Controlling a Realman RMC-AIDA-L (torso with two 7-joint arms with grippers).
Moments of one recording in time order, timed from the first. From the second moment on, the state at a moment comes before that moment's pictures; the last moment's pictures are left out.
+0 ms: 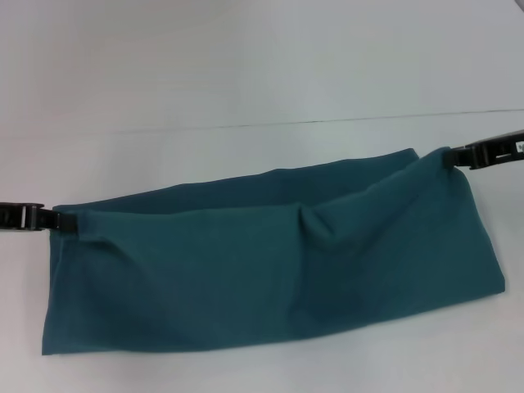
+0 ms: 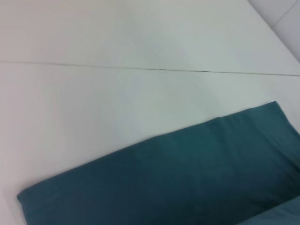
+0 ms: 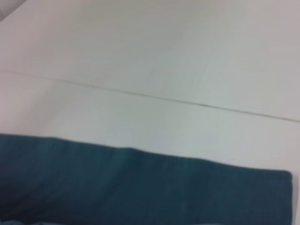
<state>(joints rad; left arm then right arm) -0.71 -2.01 0.44 0.96 2.57 1.60 -2.24 0.62 2.06 -0.73 -1.21 -2.50 -1.41 2.34</state>
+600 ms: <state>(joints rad) -0.72 -2.05 0.52 0.95 2.57 1.42 -2.25 0.66 2.06 -0.73 -1.12 -2.50 -1.25 2.38</state>
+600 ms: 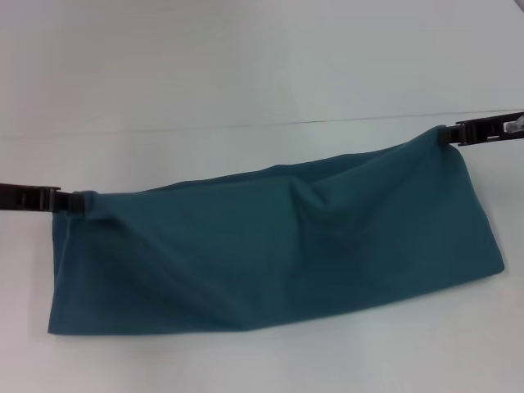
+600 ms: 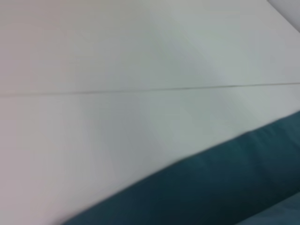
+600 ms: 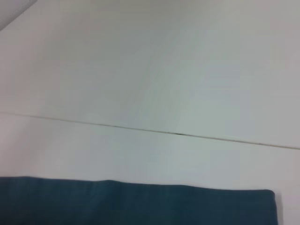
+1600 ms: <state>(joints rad) -0.73 -2.07 0.62 0.87 2.57 1.16 -2.24 0.68 2.07 -0.86 -0.93 -2.50 -0.92 2.38</state>
